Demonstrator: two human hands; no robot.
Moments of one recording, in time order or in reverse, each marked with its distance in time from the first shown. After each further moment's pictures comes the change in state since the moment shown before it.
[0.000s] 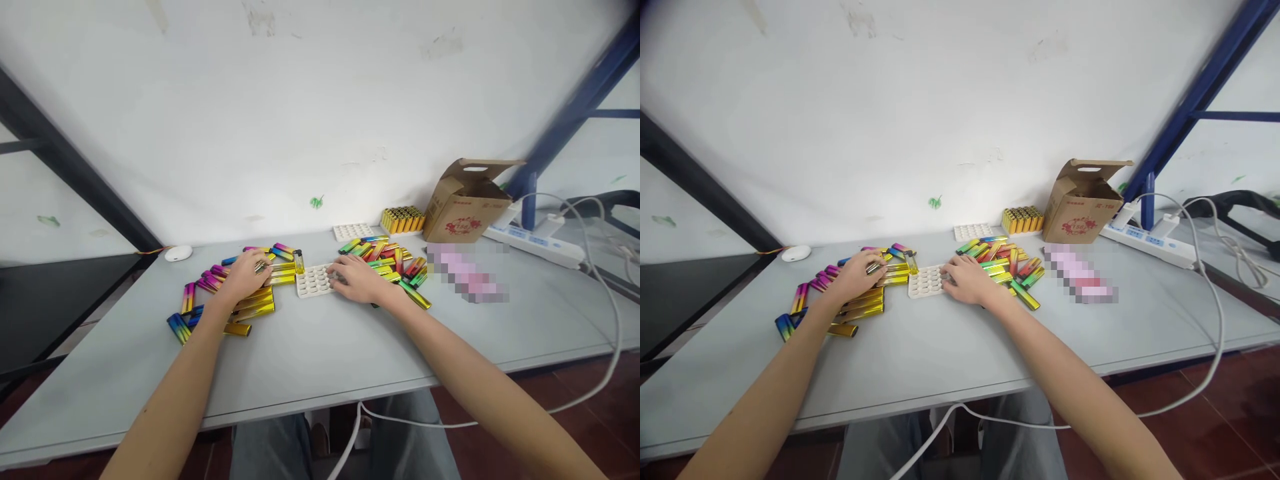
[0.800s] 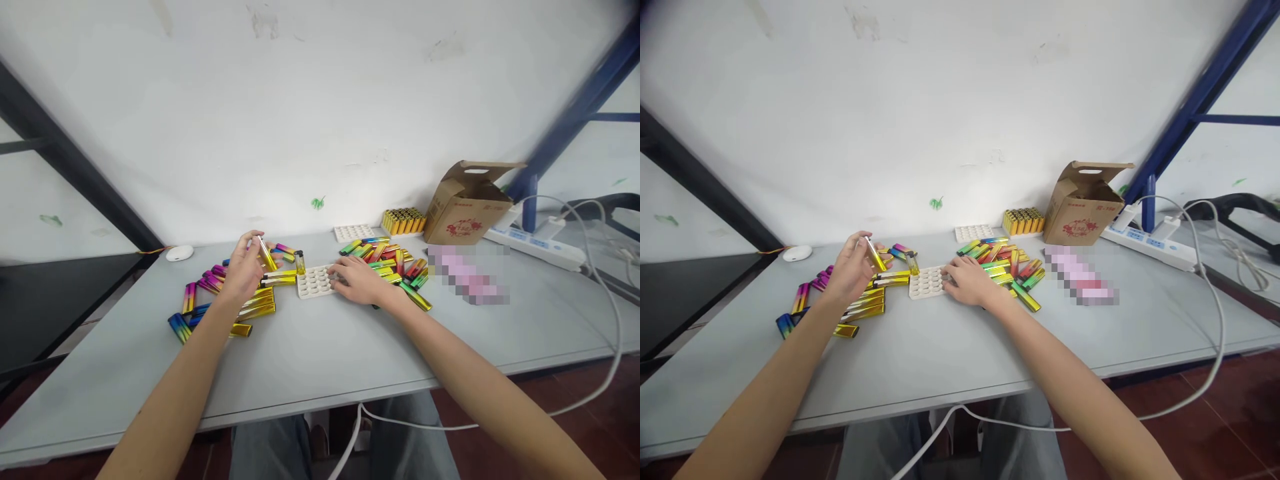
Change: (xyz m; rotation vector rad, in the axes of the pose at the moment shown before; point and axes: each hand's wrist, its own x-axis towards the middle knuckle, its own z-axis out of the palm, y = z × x) left_hand -0.001 0.054 -0.019 -1.375 0.198 -0.253; right_hand -0.001 -0.001 -0.001 0.013 -0.006 -0.004
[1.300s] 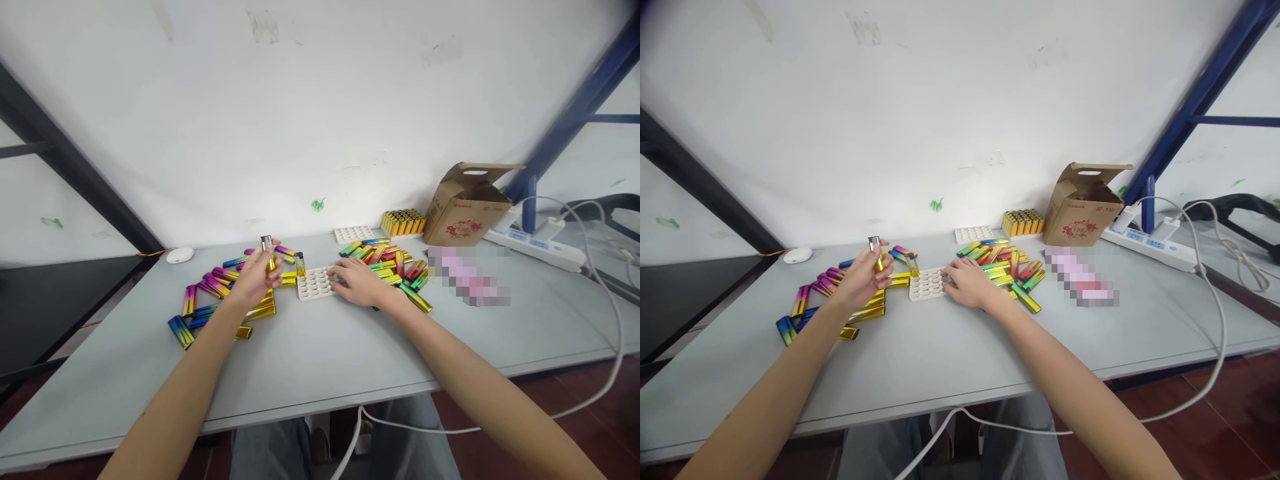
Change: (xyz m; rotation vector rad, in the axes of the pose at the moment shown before) left_hand -0.012 0.005 0.016 -0.119 -0.106 -0.231; right_hand 0.001 0.000 0.002 -0.014 0.010 -0.001
